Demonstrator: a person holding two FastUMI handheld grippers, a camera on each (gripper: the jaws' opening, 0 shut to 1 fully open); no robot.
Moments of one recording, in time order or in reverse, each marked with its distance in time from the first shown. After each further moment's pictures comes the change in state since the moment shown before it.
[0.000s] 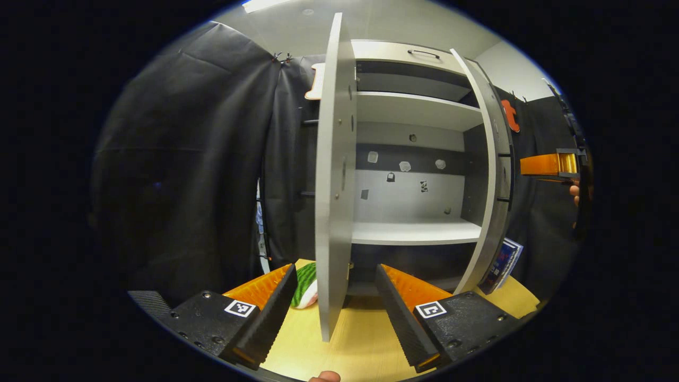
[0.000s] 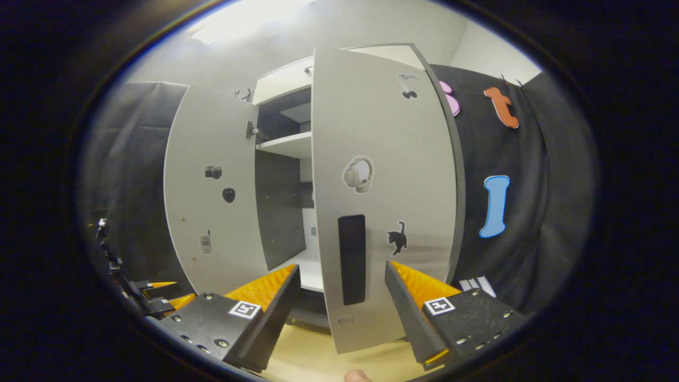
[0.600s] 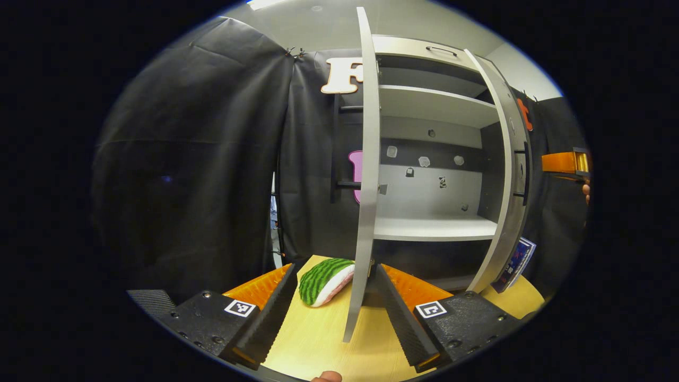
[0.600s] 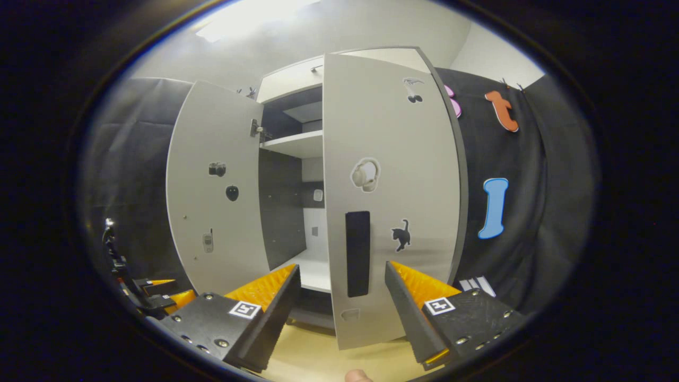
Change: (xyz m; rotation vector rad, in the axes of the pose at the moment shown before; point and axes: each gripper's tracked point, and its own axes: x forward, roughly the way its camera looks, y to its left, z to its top) left arm 0.014 0.035 -0.011 -0.007 0.023 0.047; right arm -0.003 0.010 -0.004 -0.019 -0.008 -0.022
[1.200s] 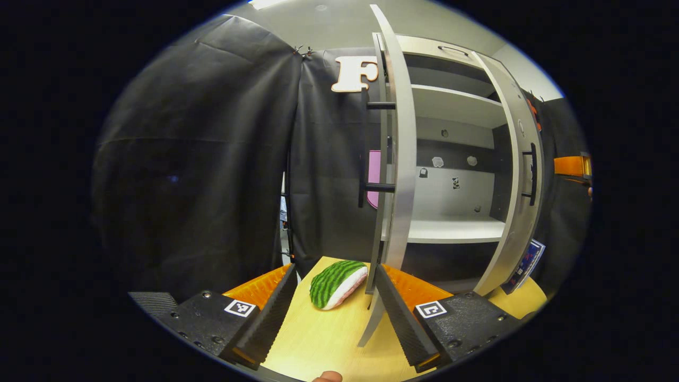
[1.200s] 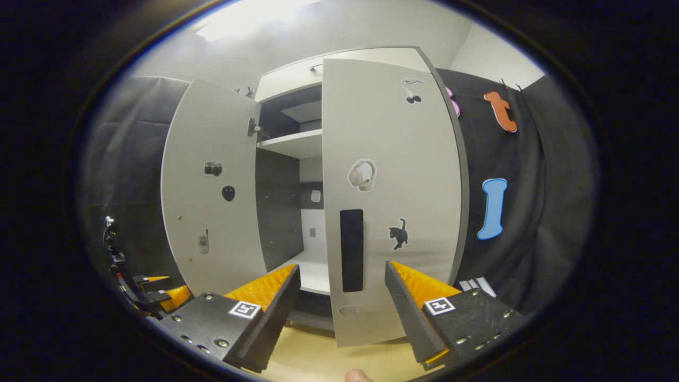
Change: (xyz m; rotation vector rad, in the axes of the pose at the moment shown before) left arm 0.016 0.027 0.004 -0.006 0.001 0.044; right arm 0.012 0.001 -0.002 0.002 -0.005 -0.014
